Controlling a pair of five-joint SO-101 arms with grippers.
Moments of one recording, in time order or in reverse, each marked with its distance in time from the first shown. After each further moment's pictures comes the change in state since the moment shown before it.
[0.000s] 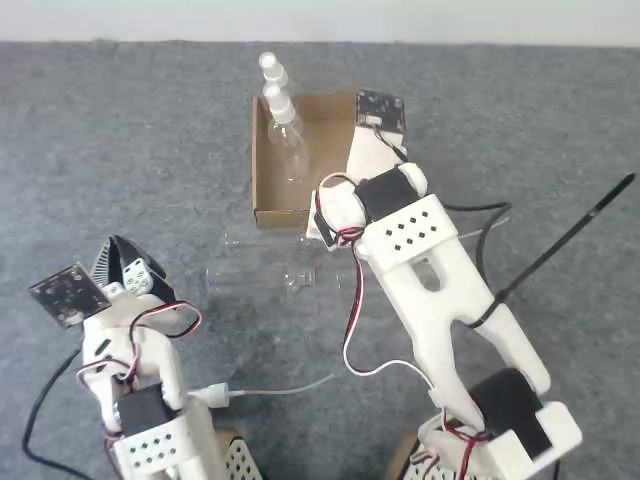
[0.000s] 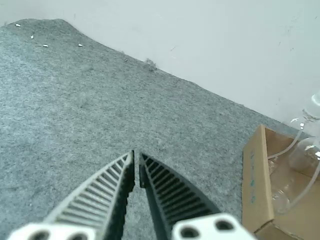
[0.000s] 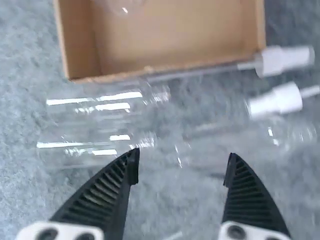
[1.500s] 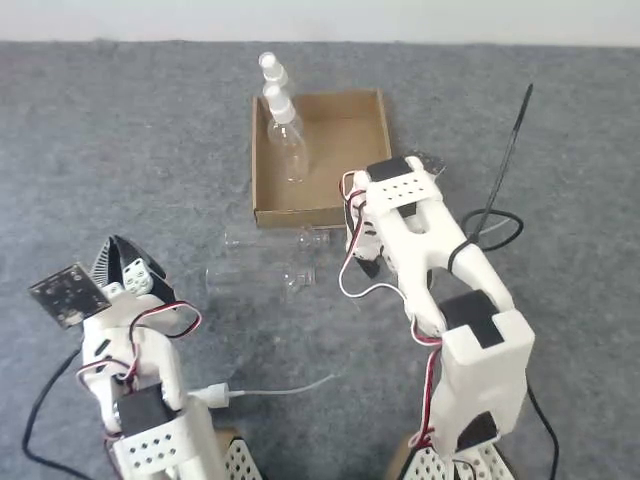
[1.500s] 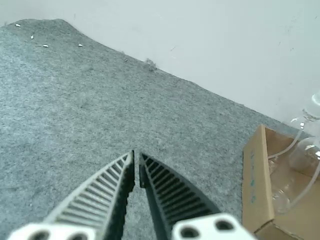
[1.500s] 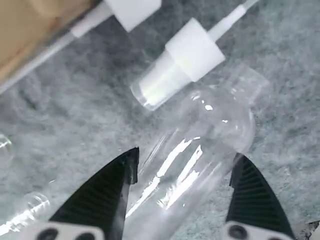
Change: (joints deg) left arm 0.0 0.0 0.0 0.0 0.0; right arm 10.1 28.3 -1.7 2.4 -10.1
